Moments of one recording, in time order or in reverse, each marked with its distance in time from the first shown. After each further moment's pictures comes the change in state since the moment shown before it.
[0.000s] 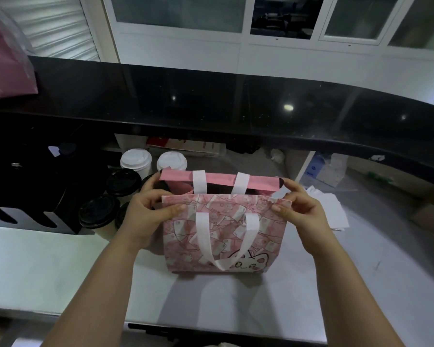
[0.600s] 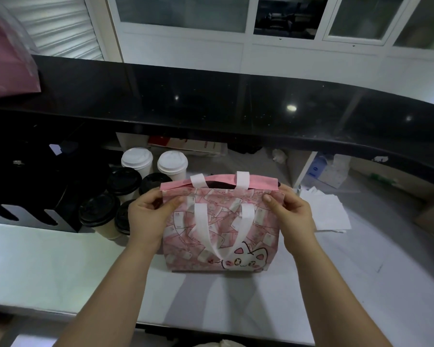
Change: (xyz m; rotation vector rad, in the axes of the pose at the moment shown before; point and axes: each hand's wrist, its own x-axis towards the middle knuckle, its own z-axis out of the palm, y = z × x) left_hand -0.007 -0.018 0.022 -0.020 0.325 0.024; right_hand 0.010 0.018 0.030 0.140 0.189 0.020
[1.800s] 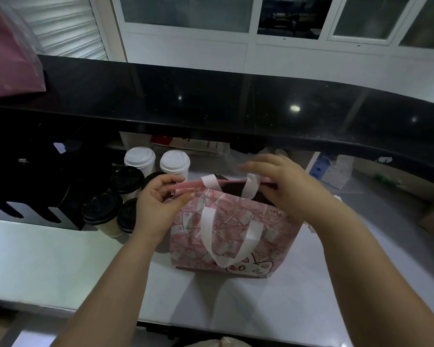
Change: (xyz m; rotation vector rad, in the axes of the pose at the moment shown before) left_hand 0.005 0.022 0.008 0.057 -0.127 -0.030; right_hand 0.019 -0.094 0.022 -1.281 -0.545 -0.576
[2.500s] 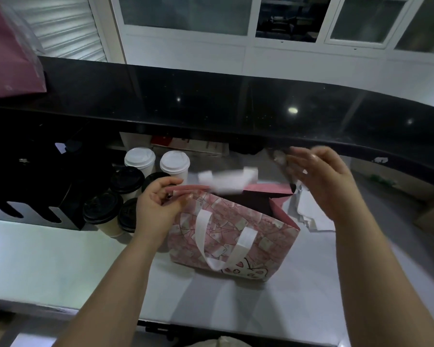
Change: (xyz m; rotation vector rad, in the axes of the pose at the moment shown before) left_hand -0.007 -0.005 -0.001 -0.019 0.033 0.020; right_hand -0.030 0.053 -0.002 1.241 0.379 0.316
